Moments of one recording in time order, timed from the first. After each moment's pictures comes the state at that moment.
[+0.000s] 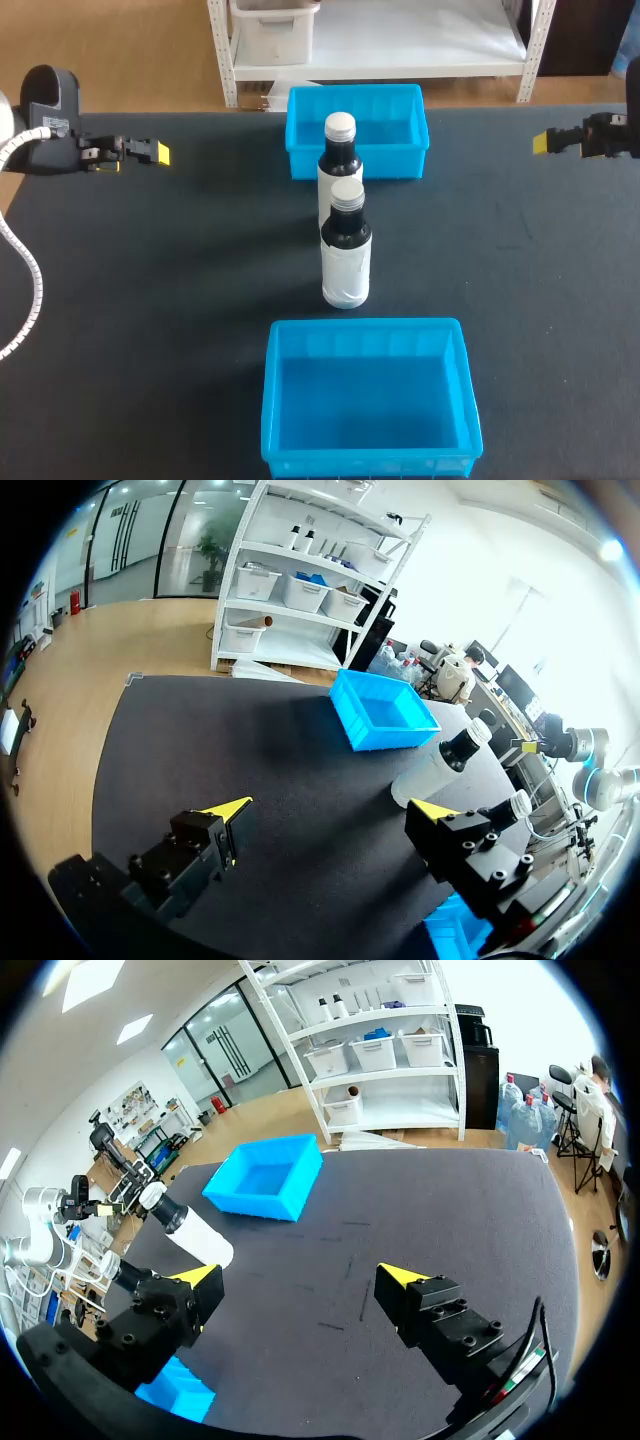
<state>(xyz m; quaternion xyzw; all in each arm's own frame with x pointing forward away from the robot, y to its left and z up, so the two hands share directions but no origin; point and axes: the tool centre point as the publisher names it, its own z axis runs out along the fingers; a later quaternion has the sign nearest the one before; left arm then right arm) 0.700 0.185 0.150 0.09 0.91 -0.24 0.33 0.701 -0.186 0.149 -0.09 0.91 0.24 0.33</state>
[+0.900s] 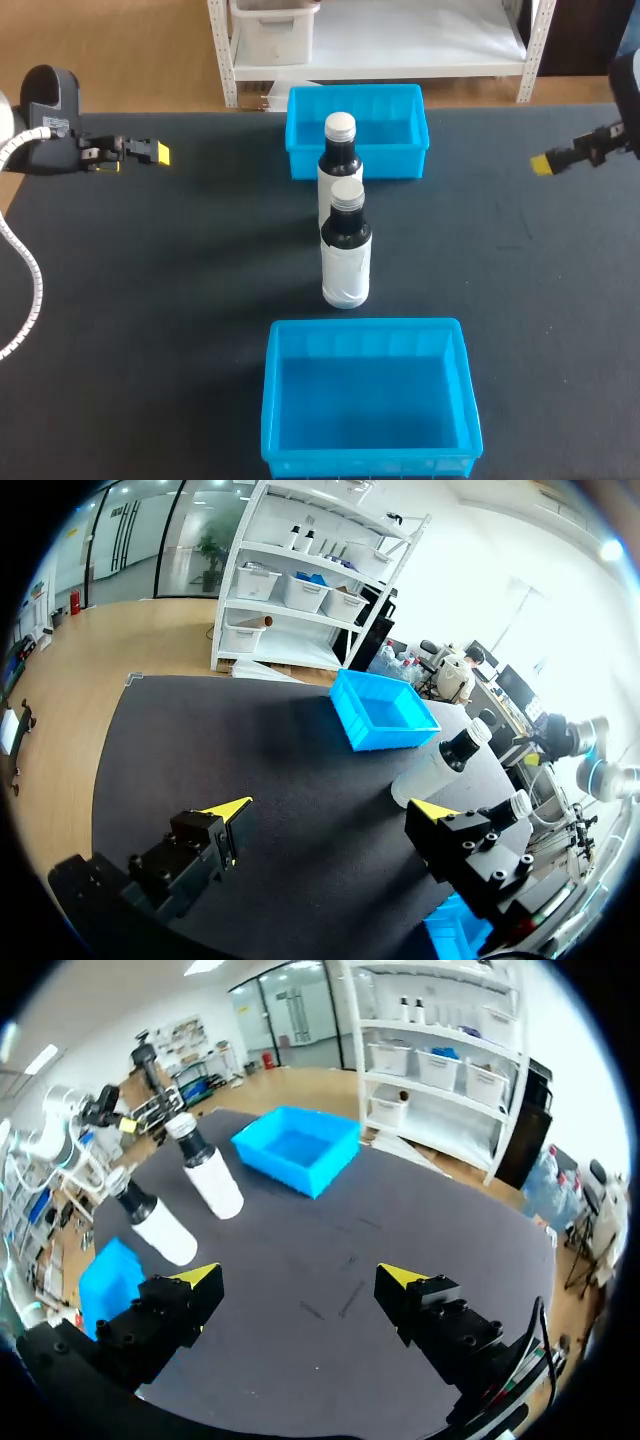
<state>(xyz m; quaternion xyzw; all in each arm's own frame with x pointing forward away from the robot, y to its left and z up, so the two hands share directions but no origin) 0.700 0.185 0.150 0.09 0.91 -0.24 0.33 0.685 -0.184 0.147 -0.29 0.88 0.20 0.31</state>
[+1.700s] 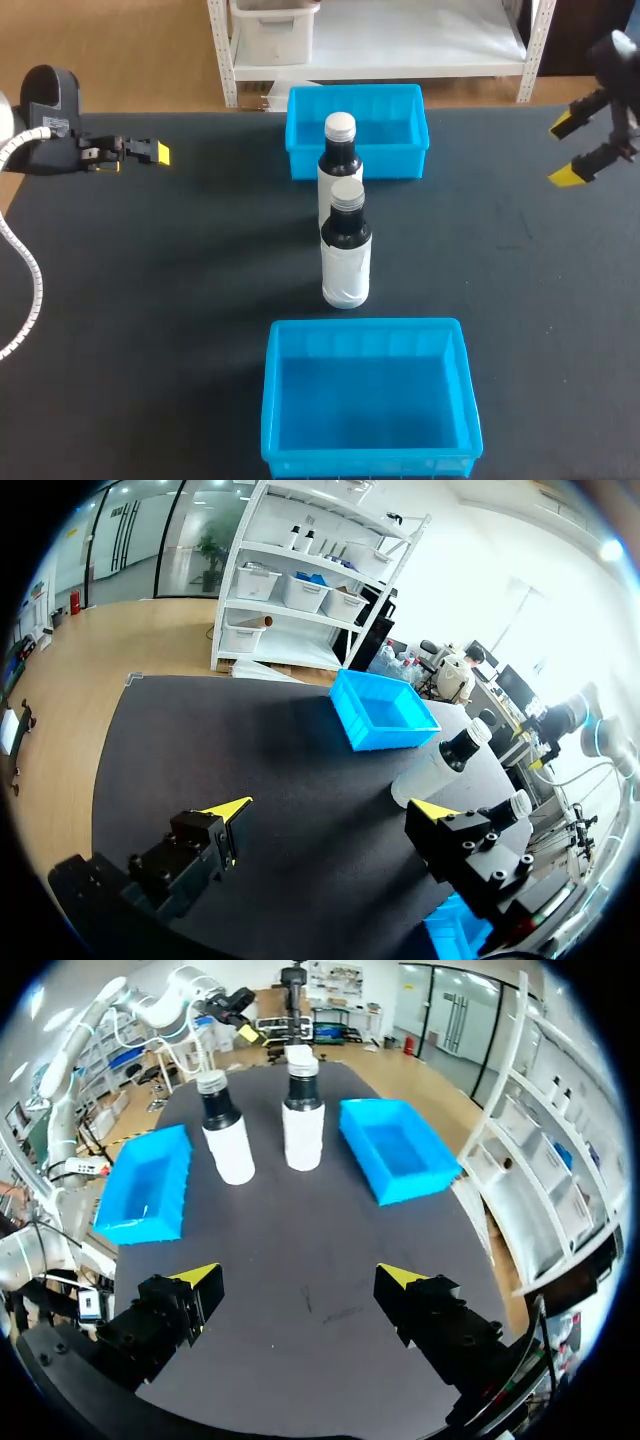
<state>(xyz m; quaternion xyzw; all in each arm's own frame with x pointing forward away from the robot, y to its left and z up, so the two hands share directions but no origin) 0.700 0.185 0.150 0.09 0.91 -0.24 0.33 0.679 -0.176 0.150 -0.59 0.74 0.20 0.23</state>
